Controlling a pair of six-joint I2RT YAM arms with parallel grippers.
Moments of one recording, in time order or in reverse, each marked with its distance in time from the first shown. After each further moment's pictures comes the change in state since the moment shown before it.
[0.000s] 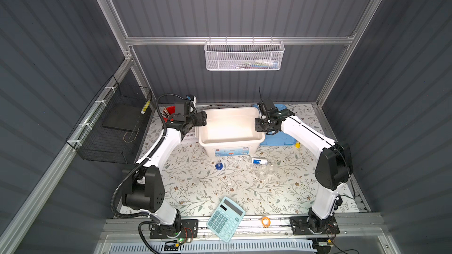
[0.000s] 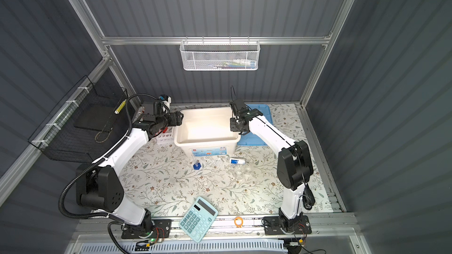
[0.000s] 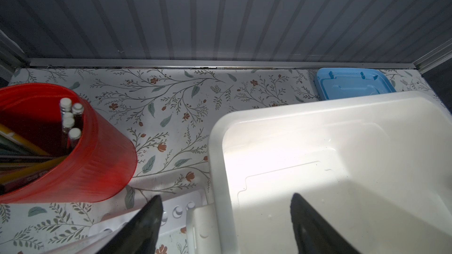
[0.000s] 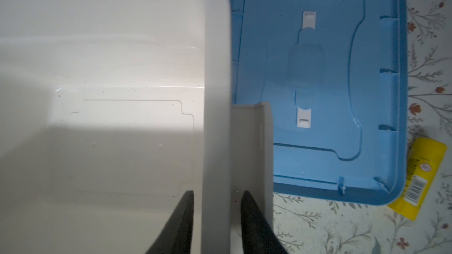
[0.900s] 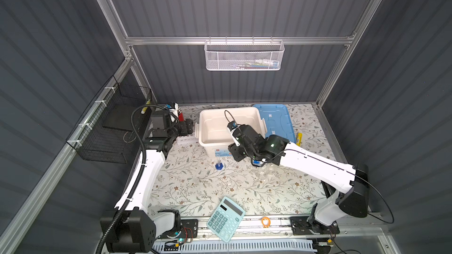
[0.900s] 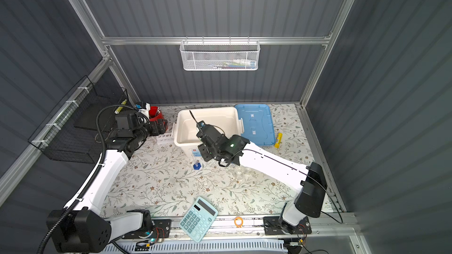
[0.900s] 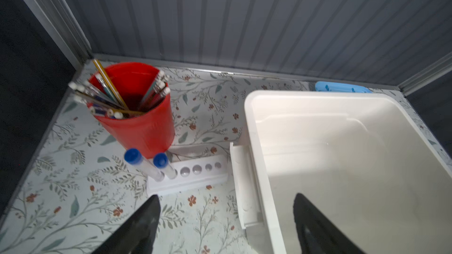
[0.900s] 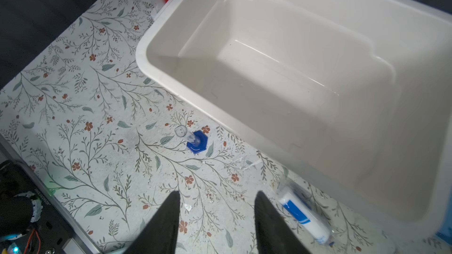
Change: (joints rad) left arm 0.143 -0.378 -0.238 -0.072 0.089 -0.013; right arm 0.554 -0.266 -0.191 0.099 0.089 -0.074
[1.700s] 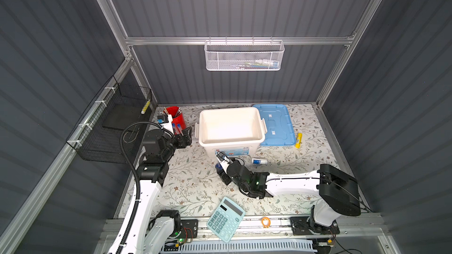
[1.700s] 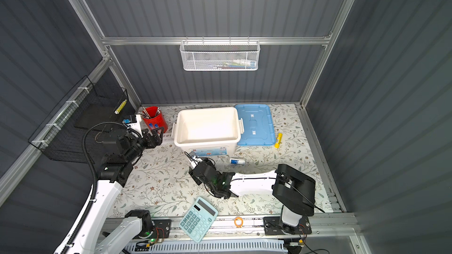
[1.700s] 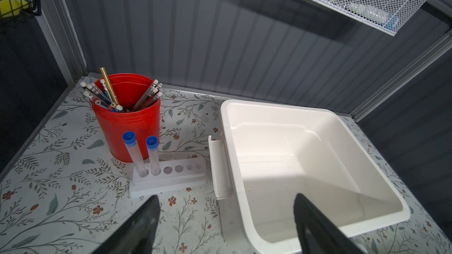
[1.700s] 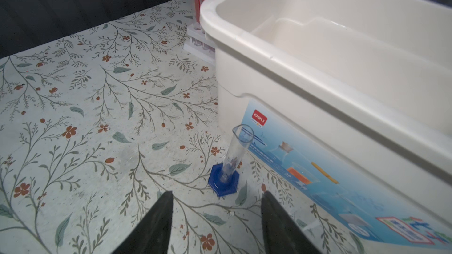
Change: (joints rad) left arm 0.000 -0.315 -0.232 0.139 0.027 -0.093; right arm 0.166 0.090 -0.531 0.962 0.221 -0.178
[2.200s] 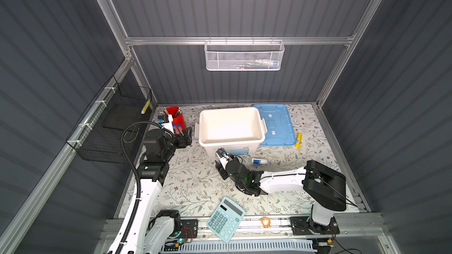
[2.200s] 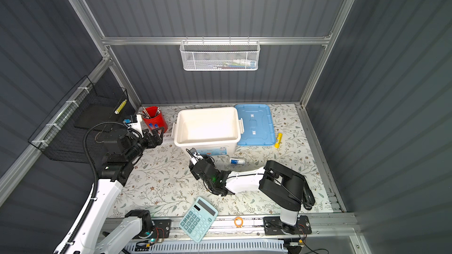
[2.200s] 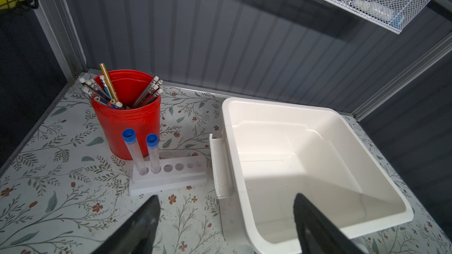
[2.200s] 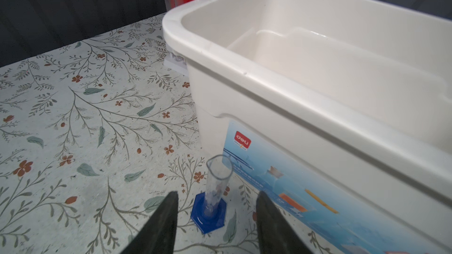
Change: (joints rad) left arm 0.000 0.016 0.000 0.000 -0.001 0.000; right arm -0.044 0.109 0.013 0.164 0.032 -0.020
